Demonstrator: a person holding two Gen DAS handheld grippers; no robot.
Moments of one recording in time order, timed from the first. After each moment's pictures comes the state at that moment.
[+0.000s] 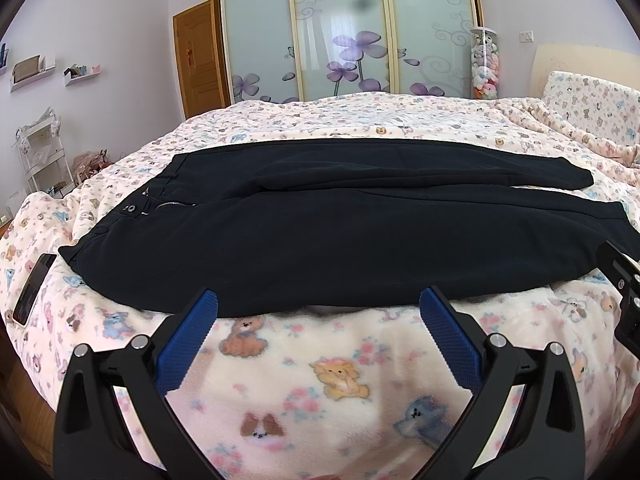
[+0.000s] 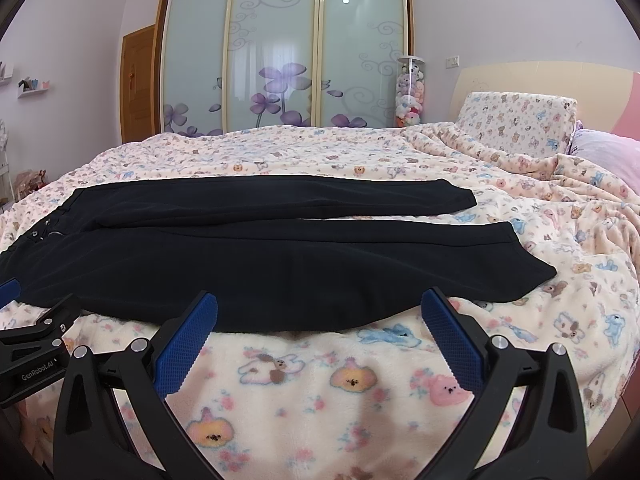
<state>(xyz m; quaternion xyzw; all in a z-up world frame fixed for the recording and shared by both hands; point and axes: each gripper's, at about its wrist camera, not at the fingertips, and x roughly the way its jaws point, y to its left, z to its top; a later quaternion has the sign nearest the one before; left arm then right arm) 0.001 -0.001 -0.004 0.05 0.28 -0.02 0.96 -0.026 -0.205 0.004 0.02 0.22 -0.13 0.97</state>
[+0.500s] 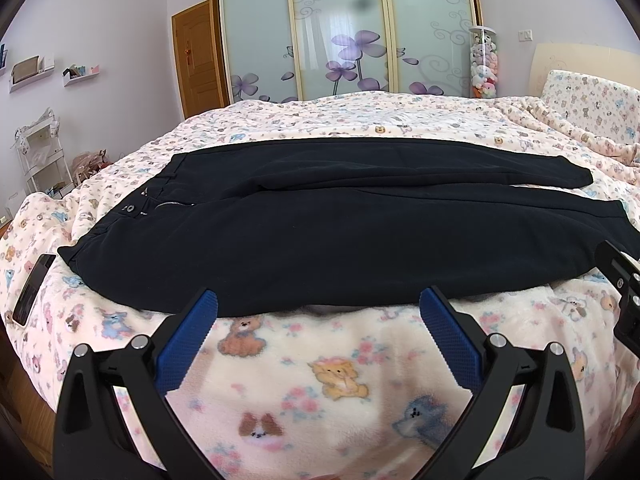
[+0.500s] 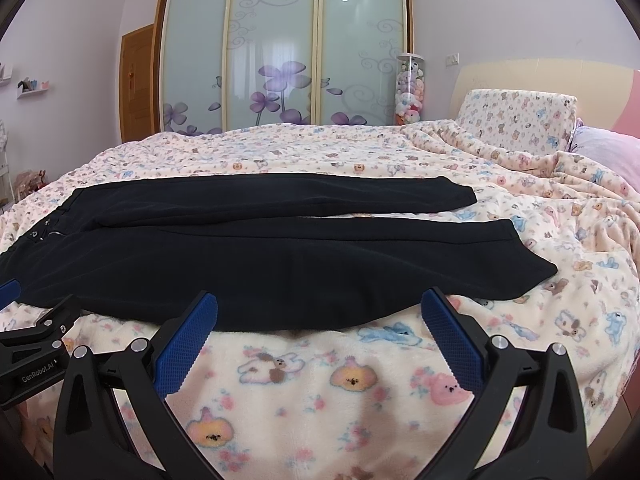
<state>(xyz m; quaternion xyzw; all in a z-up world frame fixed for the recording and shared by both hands) 0.001 -0.002 -0.002 0.05 0.28 -0.02 0.96 -0.025 -0.206 0.002 0.03 0.22 -0.13 0.97</state>
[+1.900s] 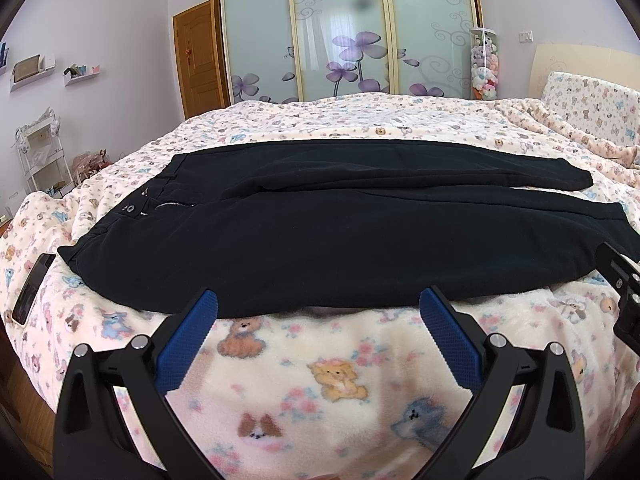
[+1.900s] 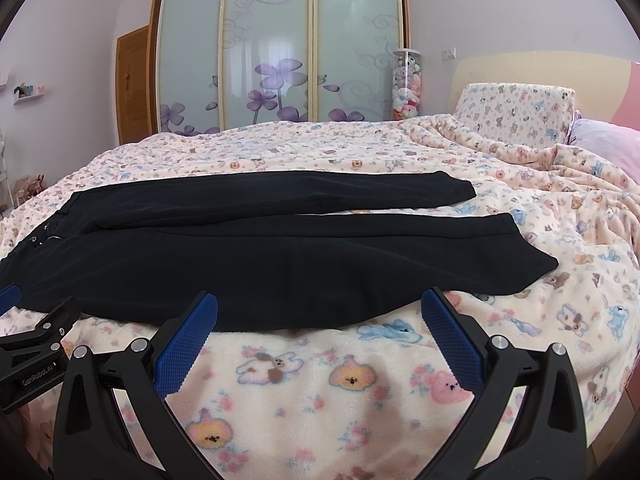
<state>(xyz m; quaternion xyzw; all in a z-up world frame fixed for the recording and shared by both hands) 0.001 -0.002 -0.001 0.05 0.28 -0.02 0.96 -0.026 -0.211 -0.004 0.04 0.23 -0.13 0.96</state>
